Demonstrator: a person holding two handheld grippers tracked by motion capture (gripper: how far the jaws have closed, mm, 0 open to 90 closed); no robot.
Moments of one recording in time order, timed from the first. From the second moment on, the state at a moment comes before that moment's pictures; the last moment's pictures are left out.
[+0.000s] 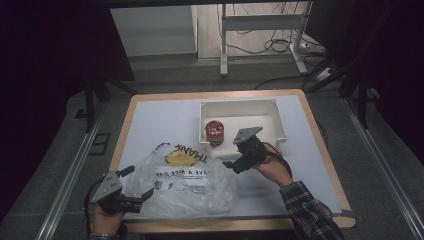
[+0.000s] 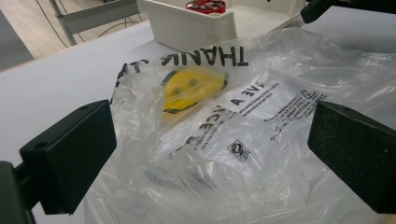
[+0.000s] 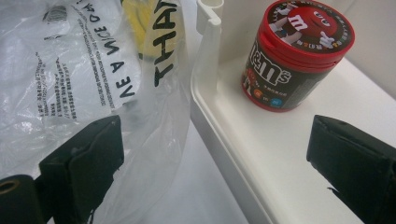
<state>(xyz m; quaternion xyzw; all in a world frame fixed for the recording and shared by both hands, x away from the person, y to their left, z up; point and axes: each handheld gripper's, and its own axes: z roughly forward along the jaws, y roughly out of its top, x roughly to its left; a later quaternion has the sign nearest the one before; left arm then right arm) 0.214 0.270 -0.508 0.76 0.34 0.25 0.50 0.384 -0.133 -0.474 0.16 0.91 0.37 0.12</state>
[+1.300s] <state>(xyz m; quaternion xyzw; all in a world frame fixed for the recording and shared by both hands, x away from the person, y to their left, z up) 0.214 0.269 -0.508 0.76 0.34 0.25 0.50 0.369 -0.150 -0.476 0.17 0.91 0.37 0.13</state>
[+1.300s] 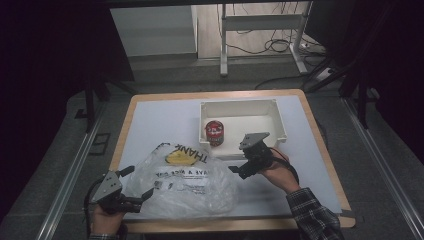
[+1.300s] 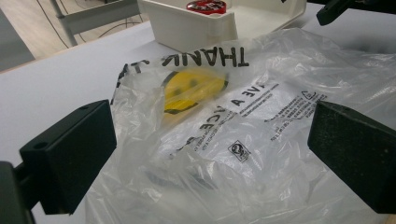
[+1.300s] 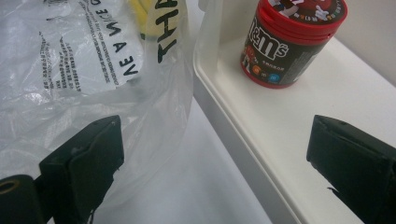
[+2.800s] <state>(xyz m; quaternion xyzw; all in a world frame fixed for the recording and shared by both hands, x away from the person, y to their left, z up) 0.214 0.269 -0.508 0.76 0.34 0.25 0.50 0.352 -0.179 -0.478 0.20 0.89 0.38 0.14</state>
